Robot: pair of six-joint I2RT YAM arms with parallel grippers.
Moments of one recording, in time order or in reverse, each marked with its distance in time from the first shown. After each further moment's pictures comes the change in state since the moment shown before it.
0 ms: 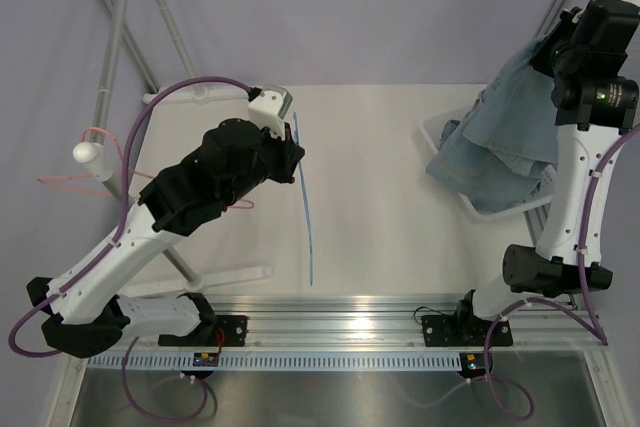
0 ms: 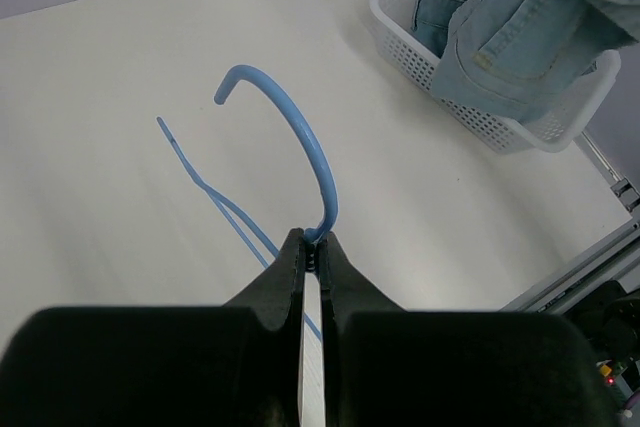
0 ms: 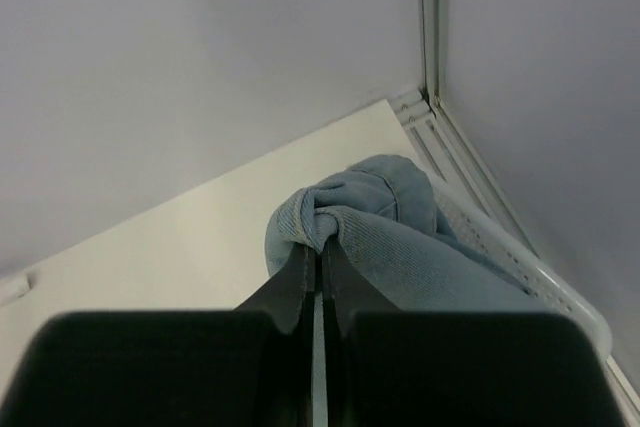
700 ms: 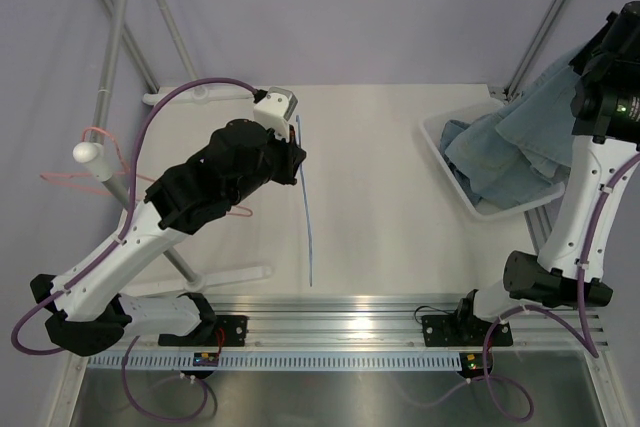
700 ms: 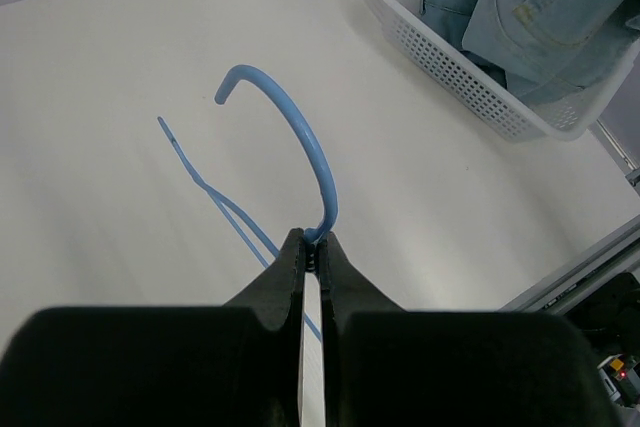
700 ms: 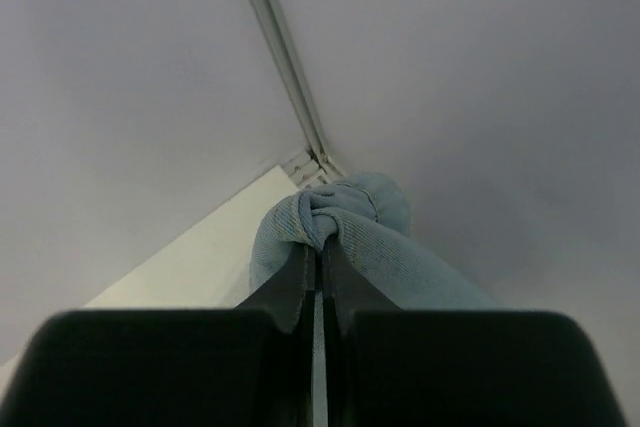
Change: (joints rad) left arm 0.000 0.016 -0.011 -0.007 0.000 0.004; right arm -0.101 -0.069 -0.089 0.042 0.196 -0.023
